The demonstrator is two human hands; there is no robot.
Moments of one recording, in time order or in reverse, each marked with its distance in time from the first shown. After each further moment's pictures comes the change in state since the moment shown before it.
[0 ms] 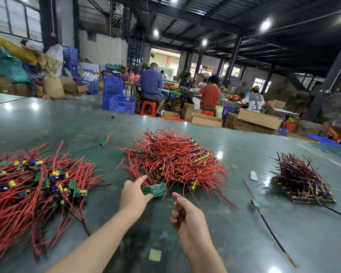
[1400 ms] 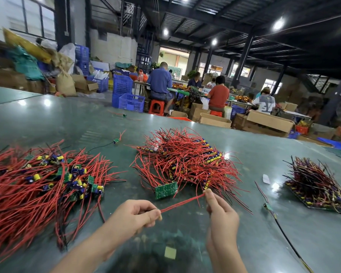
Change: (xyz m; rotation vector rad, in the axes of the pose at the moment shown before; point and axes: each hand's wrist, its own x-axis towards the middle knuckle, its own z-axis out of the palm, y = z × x) left_hand -0.083 -0.010 -0.086 -0.628 -0.469 0.050; right_hand 0.003 -0.006 -0.011 -0.102 0.211 -0.442
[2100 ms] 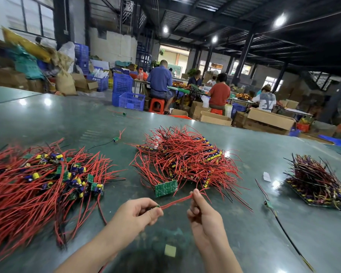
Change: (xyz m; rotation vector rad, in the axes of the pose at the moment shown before) left_hand -0.001 -0.006 0.010 0.002 0.061 0.097; right_hand -0.013 0.004 0.017 0.289 -0.122 0.372
